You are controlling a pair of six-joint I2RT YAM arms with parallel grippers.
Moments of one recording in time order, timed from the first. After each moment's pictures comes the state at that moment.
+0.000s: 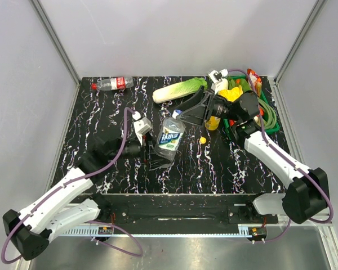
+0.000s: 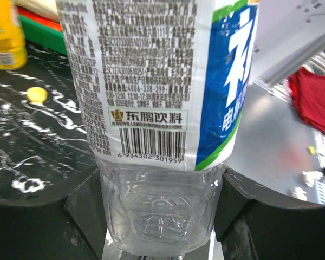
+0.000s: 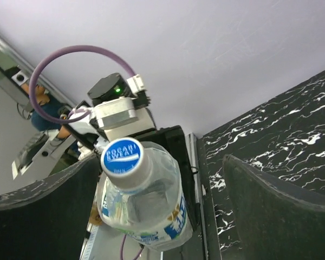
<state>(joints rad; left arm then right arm) -0.69 0.84 0.77 -0.11 0.70 -0.32 0.47 1.31 1.03 0.73 -0.96 1.00</state>
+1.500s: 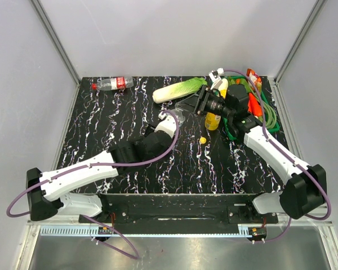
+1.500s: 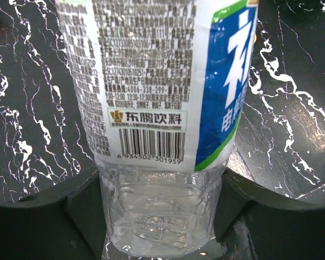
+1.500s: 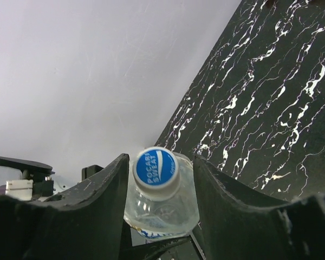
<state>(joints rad) -1.12 1.21 1.15 -0.66 -0.59 -0.29 0.45 1.36 1.12 0.19 -0.62 0.88</state>
